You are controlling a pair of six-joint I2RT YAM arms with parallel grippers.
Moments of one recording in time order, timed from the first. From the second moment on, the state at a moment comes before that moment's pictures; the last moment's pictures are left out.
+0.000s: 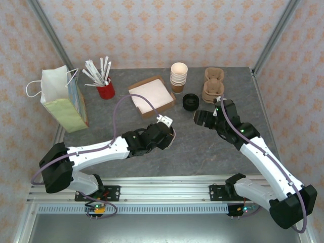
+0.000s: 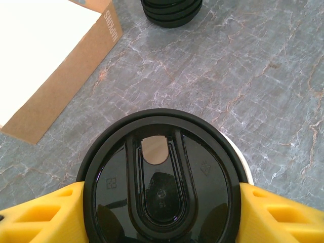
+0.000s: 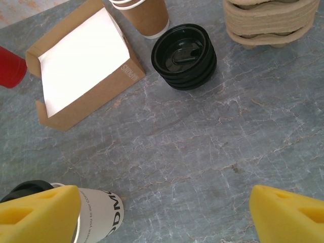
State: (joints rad) left arm -0.98 1.40 0.95 -0.36 -0.41 -0.32; right arm 0.43 0.99 0.92 -0.65 0.04 0.53
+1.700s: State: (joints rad) left arm -0.98 1.42 0.92 -0.30 -0.36 -0.39; right arm 0.43 1.02 0.91 -0.65 0.01 0.53
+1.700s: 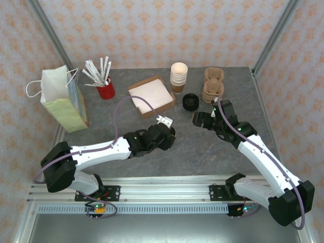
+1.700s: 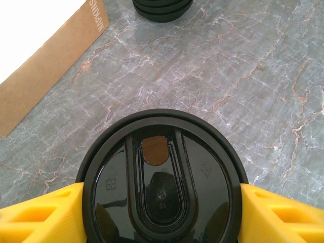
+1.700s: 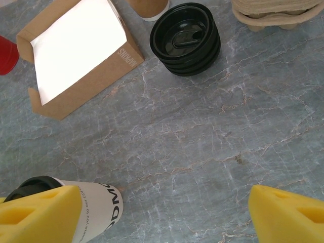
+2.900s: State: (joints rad) left arm -0.98 1.43 0.90 -0.27 -0.34 -0.41; right arm 0.43 1.09 0.91 -0.79 -0.23 0.49
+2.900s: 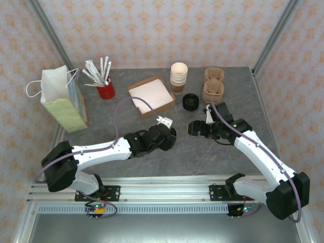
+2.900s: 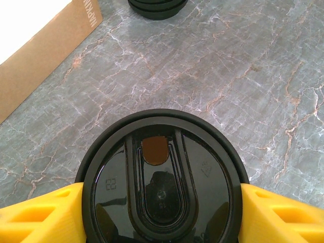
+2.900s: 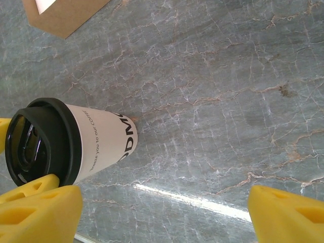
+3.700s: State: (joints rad) left arm -1.02 1.51 0.98 -0.35 -0.44 -0.46; right arm 0.43 1.10 0.90 -0.80 -0.23 0.49
